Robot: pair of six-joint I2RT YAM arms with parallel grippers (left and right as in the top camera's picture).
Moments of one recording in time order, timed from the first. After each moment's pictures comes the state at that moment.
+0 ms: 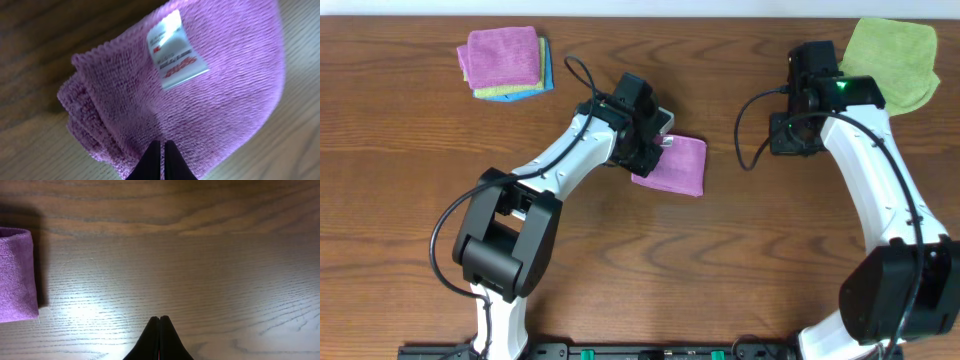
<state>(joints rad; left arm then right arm) -0.49 2.04 1.47 -0.71 0.33 0.09 0.09 1.75 1.51 -1.11 0.17 0.12</state>
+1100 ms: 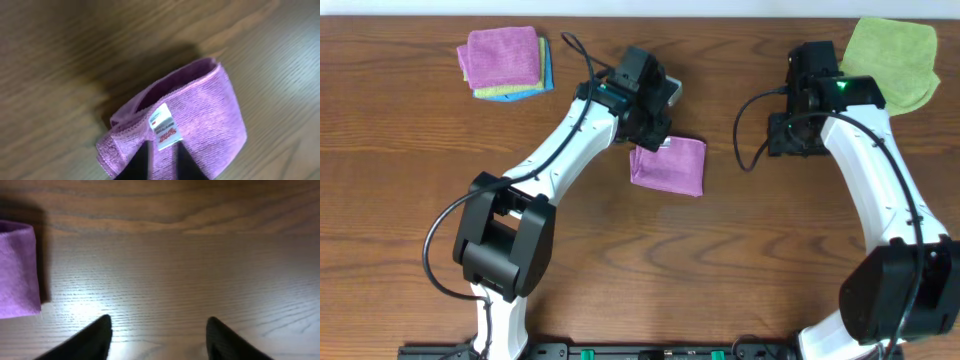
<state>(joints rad) -0.49 2.04 1.66 -0.76 0.32 0.04 0.08 1.75 1.51 -1.12 0.16 0.11</state>
